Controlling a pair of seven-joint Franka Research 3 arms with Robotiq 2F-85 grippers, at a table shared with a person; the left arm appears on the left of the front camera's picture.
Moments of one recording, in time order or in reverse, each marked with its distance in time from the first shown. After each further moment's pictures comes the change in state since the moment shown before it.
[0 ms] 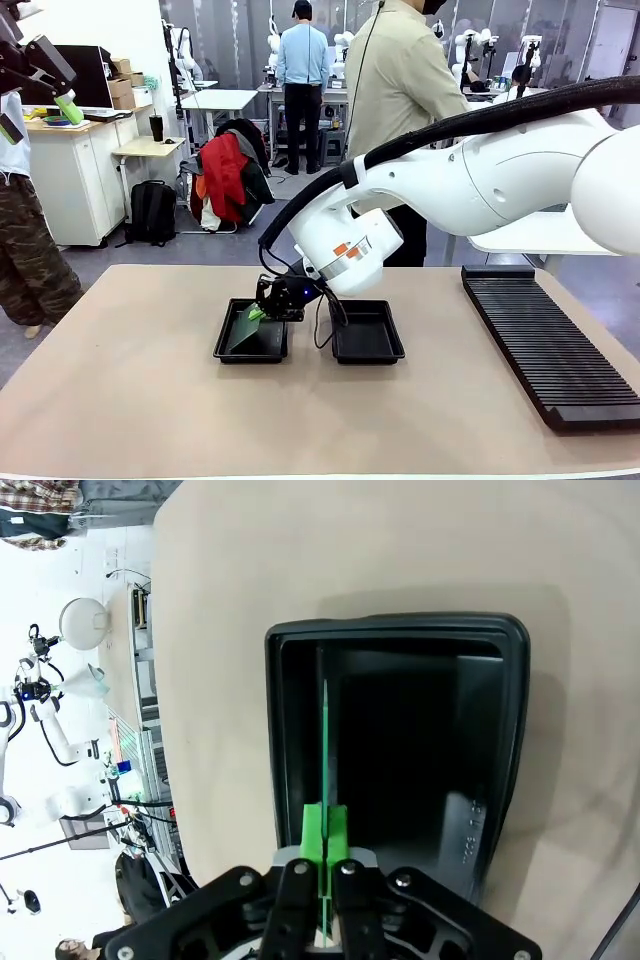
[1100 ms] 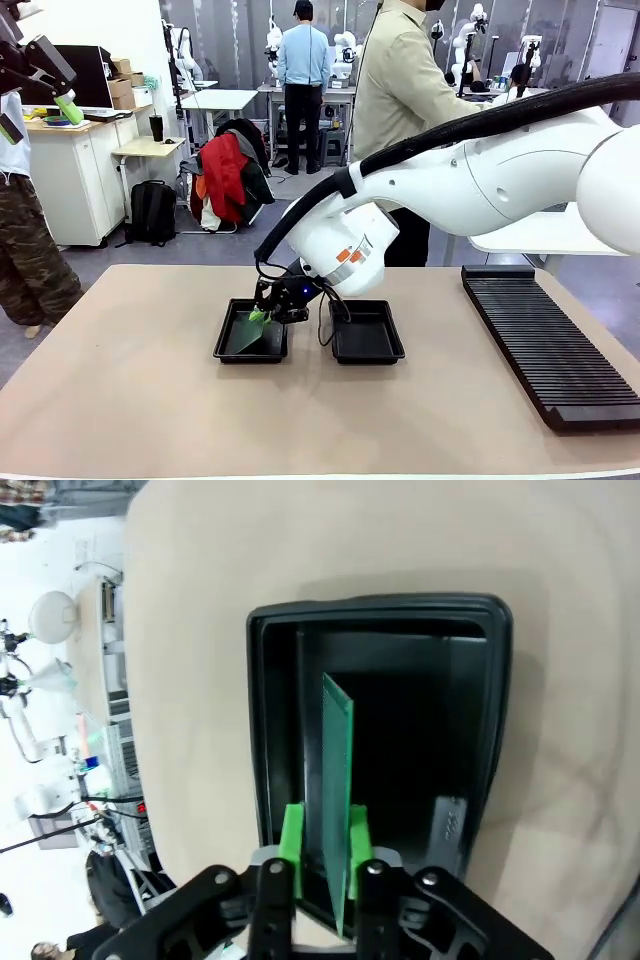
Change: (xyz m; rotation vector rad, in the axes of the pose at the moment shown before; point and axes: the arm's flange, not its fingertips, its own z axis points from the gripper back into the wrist) left arm 0.000 0.000 0.000 0.000 0.000 0.000; right arm -0.005 0.012 0.008 -0.104 0.013 0.027
